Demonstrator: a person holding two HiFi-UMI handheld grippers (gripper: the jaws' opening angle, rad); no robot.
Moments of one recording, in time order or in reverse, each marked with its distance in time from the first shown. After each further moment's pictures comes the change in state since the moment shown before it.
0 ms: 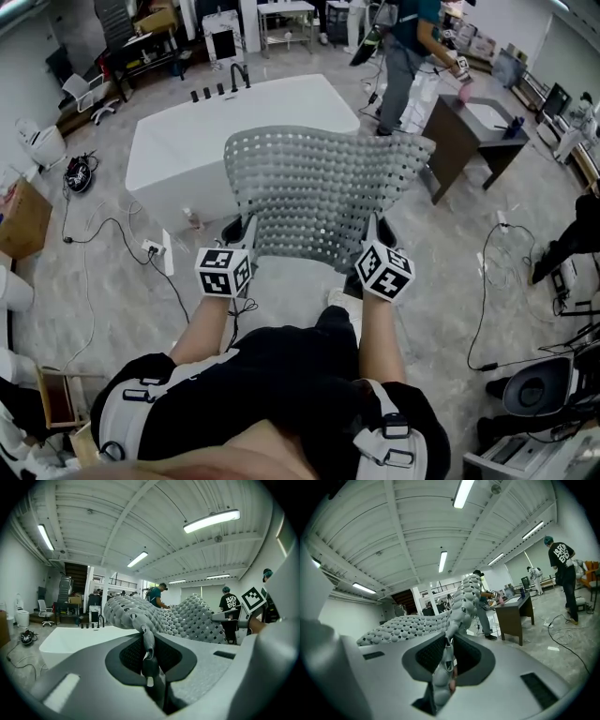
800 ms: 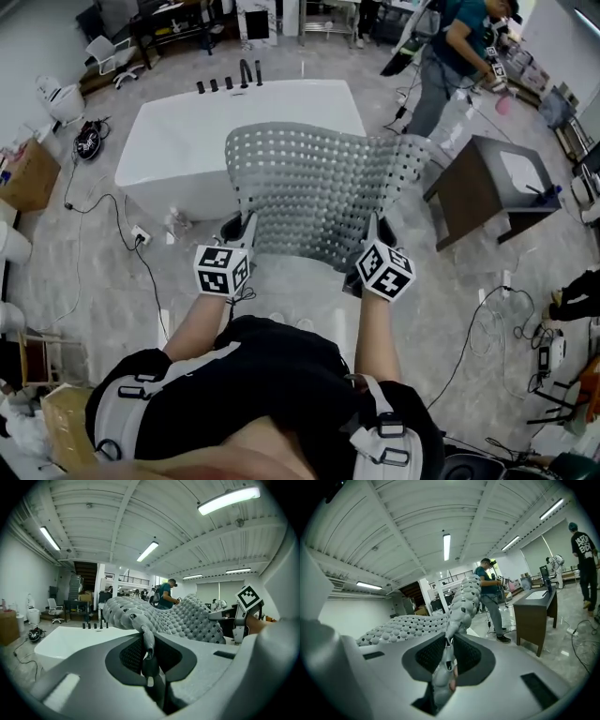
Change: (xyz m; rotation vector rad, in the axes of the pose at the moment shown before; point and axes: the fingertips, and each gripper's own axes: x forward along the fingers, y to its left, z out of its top) left arm 0.273 -0.006 0.066 -0.043 0.043 0.168; right arm 0.302 -0.104 0.106 -0.029 0.132 0.165
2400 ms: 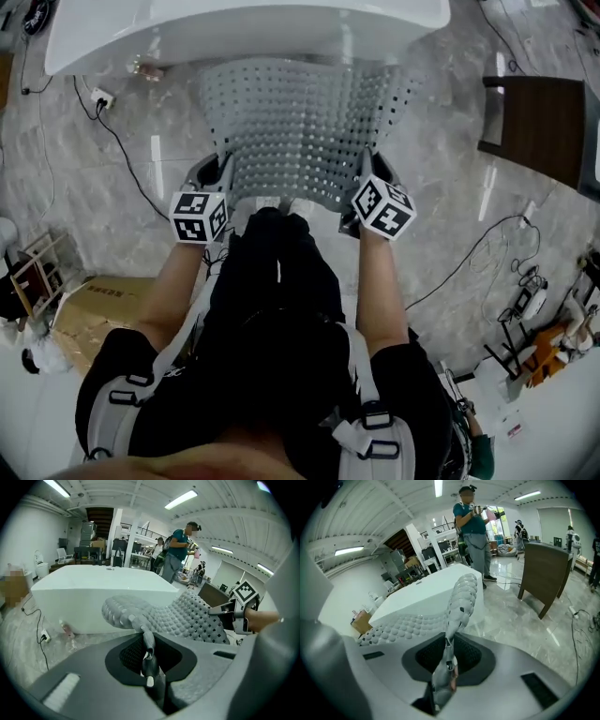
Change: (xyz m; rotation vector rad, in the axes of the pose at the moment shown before) left arm 0.157 0.130 -0.327 -0.262 0.547 0.072; right arm 0.250 -0.066 -0.313 -0.015 0.640 -0.048
